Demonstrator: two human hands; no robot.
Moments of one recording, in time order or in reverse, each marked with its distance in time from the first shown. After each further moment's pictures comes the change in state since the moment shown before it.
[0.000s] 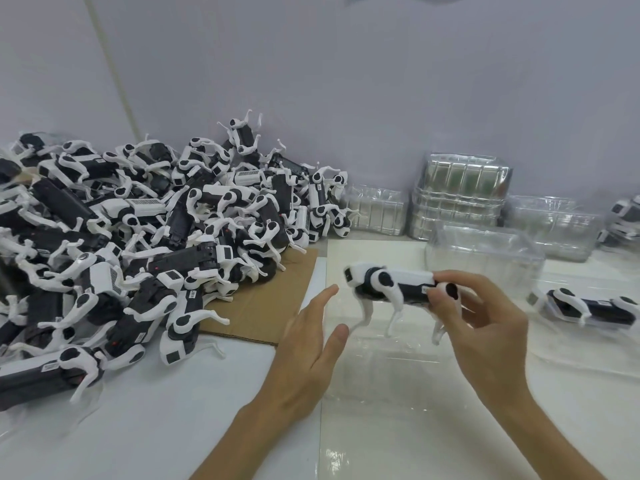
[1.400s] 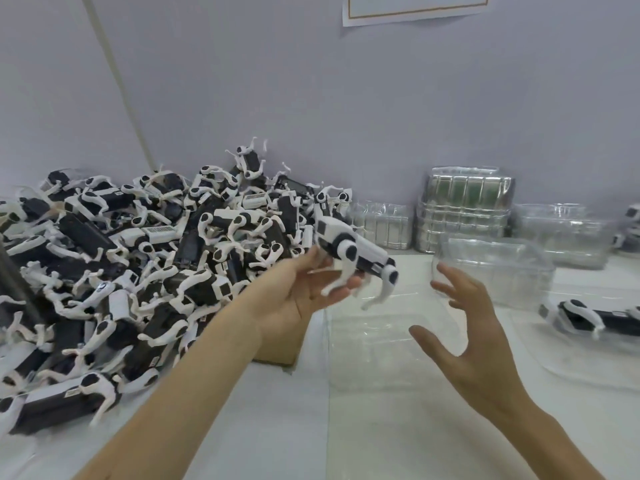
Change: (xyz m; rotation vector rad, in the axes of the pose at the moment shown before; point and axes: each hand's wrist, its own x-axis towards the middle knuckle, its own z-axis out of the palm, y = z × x) left_hand 0.083 0.076 -0.073 -1.161 -0.185 -0.551; right_hand 0.006 0.015 -0.007 -0.267 -0.267 -0.174
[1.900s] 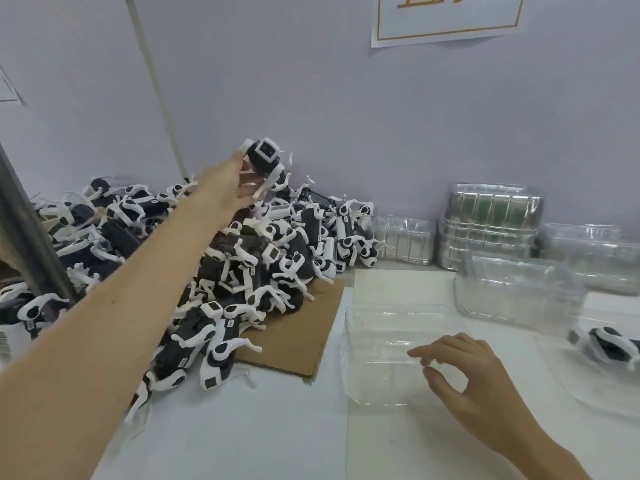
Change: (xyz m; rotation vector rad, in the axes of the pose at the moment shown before) left_hand 0.017 0.154 -0.031 0.385 0.497 0.523; right_hand -0.010 0.001 0.010 -0.129 -0.246 0.005
